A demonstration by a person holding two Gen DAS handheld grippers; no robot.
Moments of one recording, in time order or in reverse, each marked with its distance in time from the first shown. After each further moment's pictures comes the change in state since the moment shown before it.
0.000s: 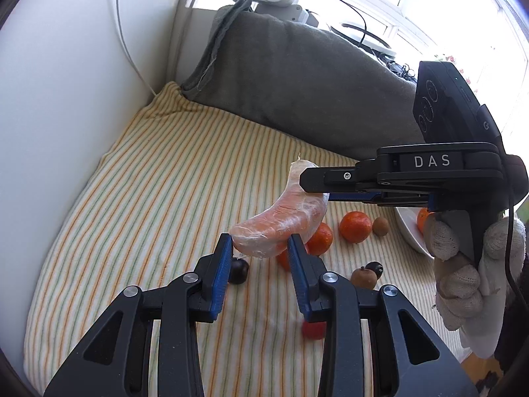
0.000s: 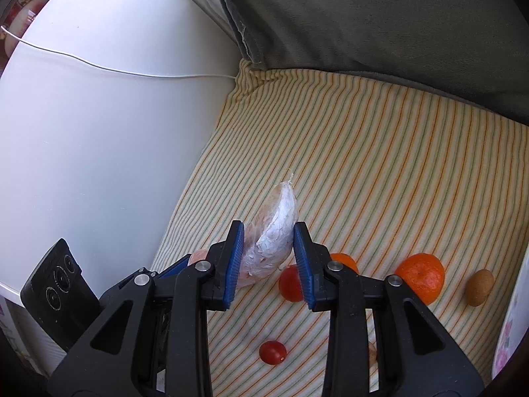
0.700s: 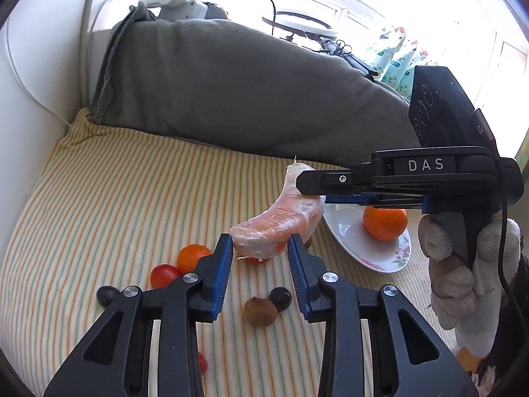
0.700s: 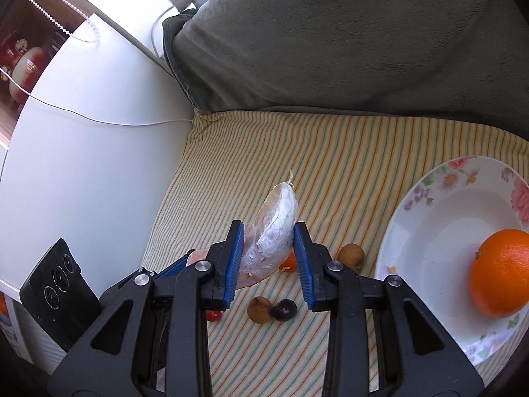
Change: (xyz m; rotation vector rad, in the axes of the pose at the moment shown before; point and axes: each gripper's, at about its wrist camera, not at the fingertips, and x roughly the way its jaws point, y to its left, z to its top) left arm 0.031 -0.103 0.012 0.122 0.007 -0.117; right arm -0.118 -0.077 -0.032 0.085 -0.116 -0.050
